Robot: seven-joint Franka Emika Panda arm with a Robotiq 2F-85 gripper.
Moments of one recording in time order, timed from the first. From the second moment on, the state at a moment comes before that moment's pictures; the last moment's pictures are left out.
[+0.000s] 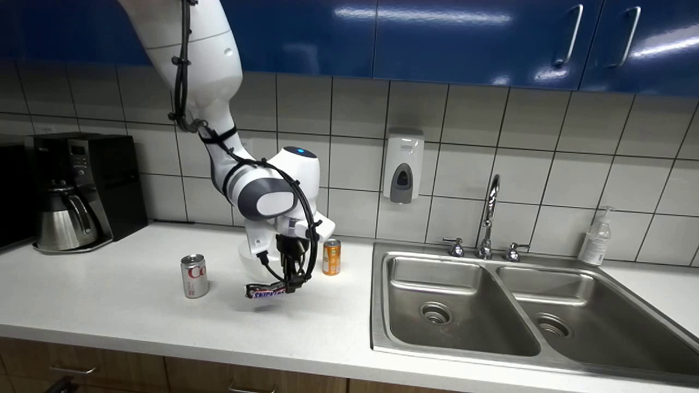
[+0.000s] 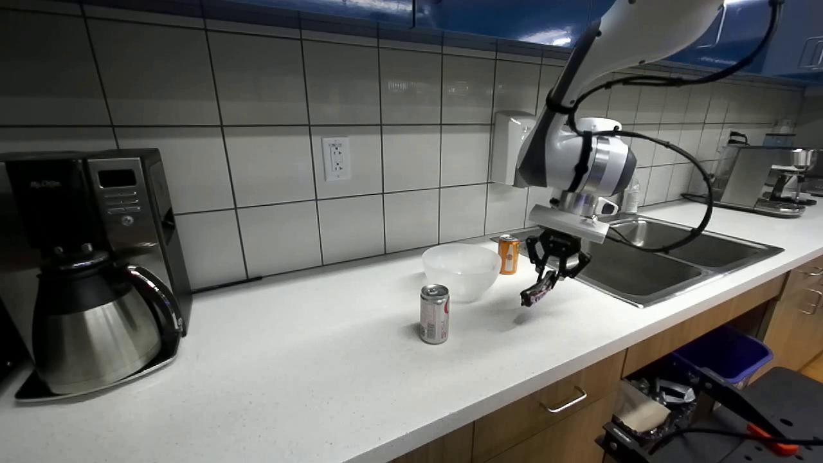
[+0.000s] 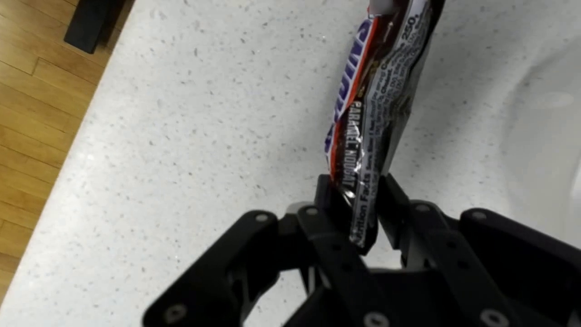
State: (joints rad) arm -0.21 0.49 -0.10 -2.23 0.50 2.77 0.20
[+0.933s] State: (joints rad) arm -0.22 0.13 -0.01 -2.40 0.65 2.85 -0.06
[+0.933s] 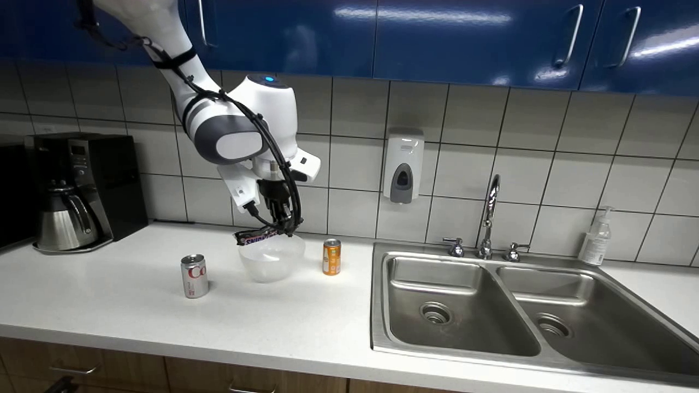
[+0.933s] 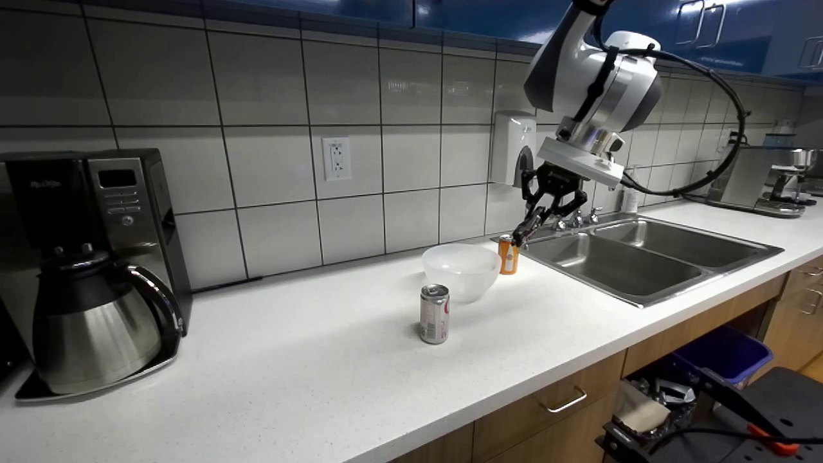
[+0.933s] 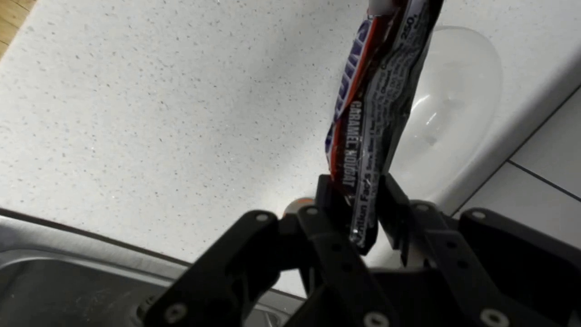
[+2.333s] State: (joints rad) arm -0.24 0.39 0.00 -2.04 0.68 2.60 -0.20
